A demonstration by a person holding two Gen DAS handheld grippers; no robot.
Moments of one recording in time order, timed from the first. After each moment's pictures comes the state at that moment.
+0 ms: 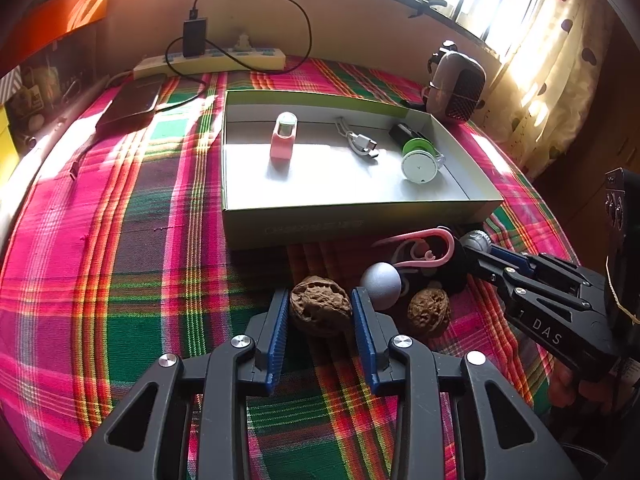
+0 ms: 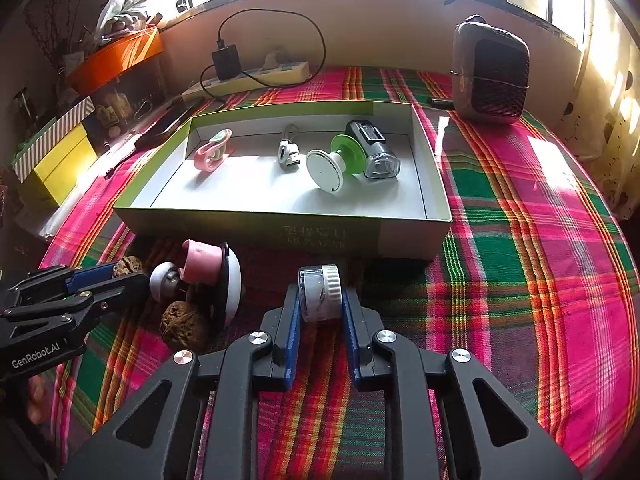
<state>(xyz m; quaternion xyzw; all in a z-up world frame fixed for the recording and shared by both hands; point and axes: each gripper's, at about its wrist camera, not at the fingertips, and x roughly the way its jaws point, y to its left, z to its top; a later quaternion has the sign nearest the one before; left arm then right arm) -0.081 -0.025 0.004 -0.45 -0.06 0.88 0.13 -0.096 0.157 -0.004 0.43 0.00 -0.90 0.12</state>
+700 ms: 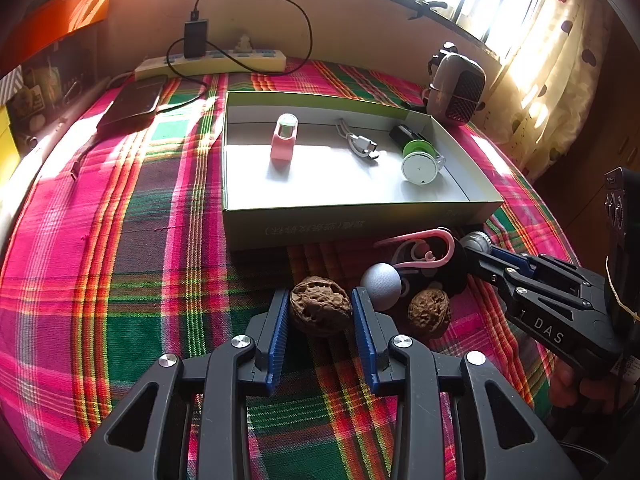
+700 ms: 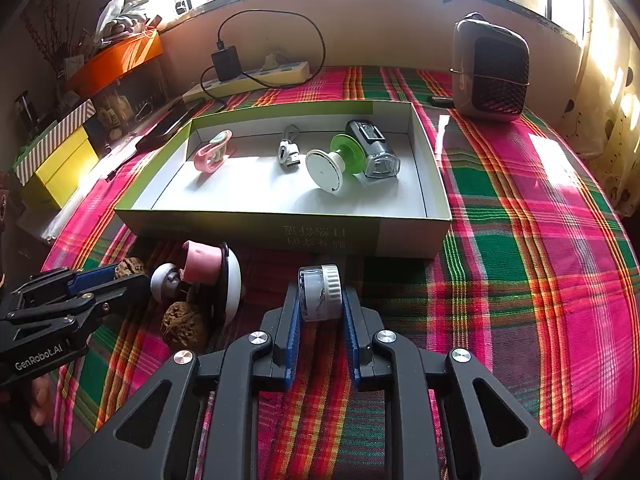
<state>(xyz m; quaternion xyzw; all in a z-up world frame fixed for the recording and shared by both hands) -0.081 -0.025 0.004 -0.45 -0.06 0.88 0.13 -0.096 0.158 -0.004 0.43 0.00 -0.89 0.12</state>
